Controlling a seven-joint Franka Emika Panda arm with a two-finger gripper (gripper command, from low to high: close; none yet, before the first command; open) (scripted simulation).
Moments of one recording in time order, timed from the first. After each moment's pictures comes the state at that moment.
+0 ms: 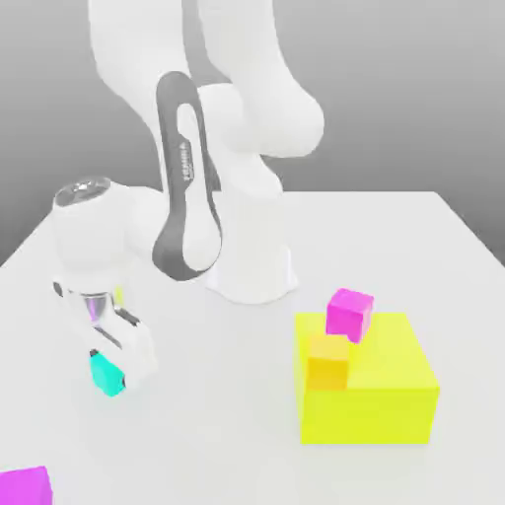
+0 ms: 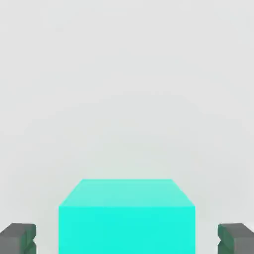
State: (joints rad) arm -0.56 0.27 -0.04 -2.82 0.18 3.09 0.78
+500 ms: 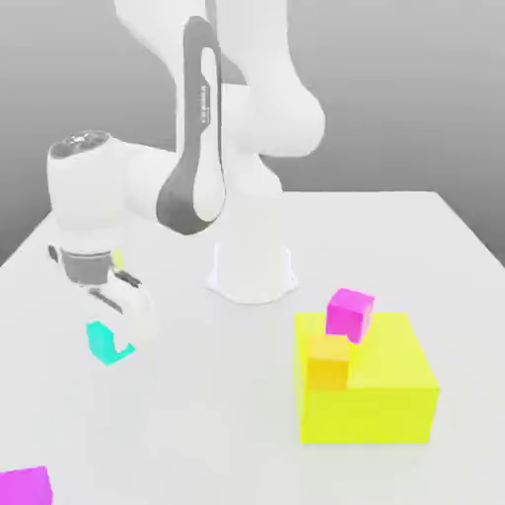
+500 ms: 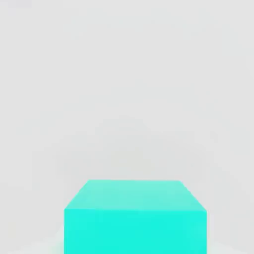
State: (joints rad) arm -0.41 -0.06 -0.04 -2.83 0.00 2.77 0.97
